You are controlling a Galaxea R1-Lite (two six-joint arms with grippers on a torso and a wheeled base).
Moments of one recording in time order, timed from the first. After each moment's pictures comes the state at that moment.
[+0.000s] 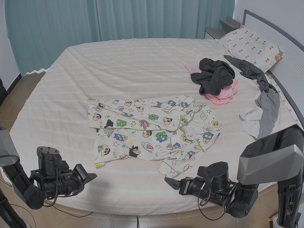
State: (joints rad) left arm -0.24 1.85 -0.16 -1.06 -0.23 -0.99; right arm 0.72 2.34 -0.41 -1.47 -0.06 0.65
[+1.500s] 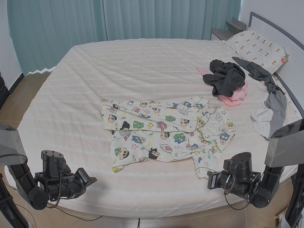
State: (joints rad) left arm -0.23 1.94 -0.14 -1.10 -0.20 -0.98; right arm 0.53 2.17 -0.27 -1.32 -0.18 0.37
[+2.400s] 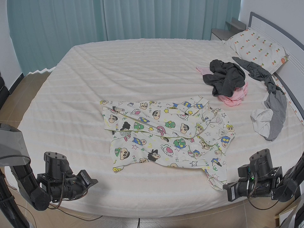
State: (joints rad) left arm -0.25 1.96 -0.14 -1.10 -0.17 -0.96; right arm 0.47 1.79 -0.22 -0.73 -0.05 0.16
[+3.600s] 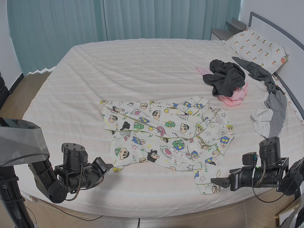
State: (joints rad) left arm -0.35 2.08 -0.36 -1.13 -0.08 -1.04; right arm 0.40 1.71 -0.28 -0.75 0.15 0.20
